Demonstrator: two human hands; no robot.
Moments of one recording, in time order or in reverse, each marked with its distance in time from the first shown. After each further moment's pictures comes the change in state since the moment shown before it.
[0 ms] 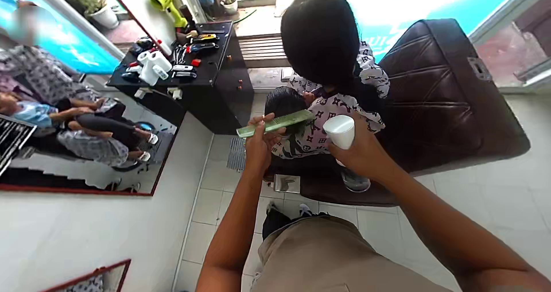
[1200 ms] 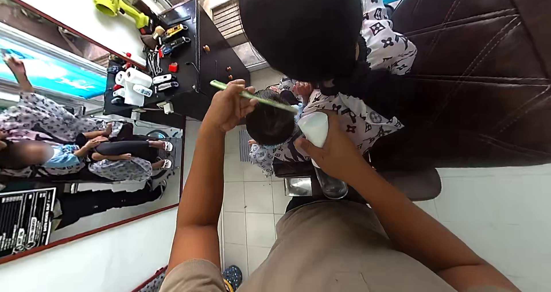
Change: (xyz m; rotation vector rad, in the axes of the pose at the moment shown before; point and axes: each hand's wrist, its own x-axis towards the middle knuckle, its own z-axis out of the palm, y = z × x) left_hand 0.197 0.052 0.026 0.461 -0.190 -0.460; right_hand 0.073 0.023 0.032 0.243 0.035 0.329
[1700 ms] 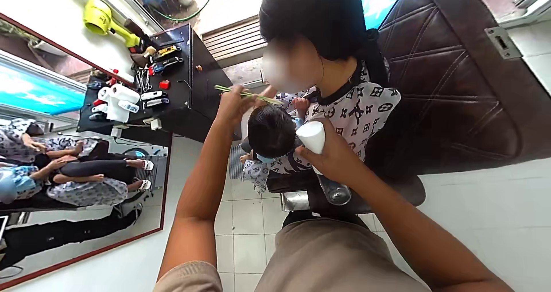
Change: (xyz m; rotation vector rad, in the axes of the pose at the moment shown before) left_hand 0.055 -0.001 0.000 -0.005 0.161 0.071; right_hand 0.008 -0.013 0.006 -0.077 -0.005 -0.049
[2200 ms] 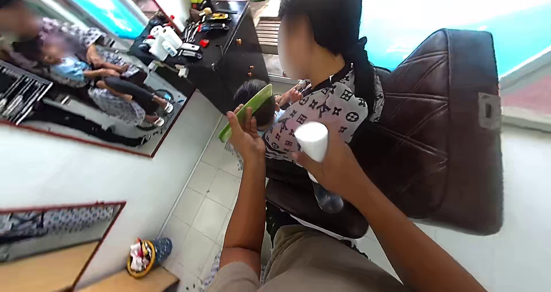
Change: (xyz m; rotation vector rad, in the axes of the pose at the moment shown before) left_hand -0.167 -0.105 0.162 -0.802 0.796 0.561; right_hand -0.042 0.052 -0.132 -0.030 -0.241 -0.356
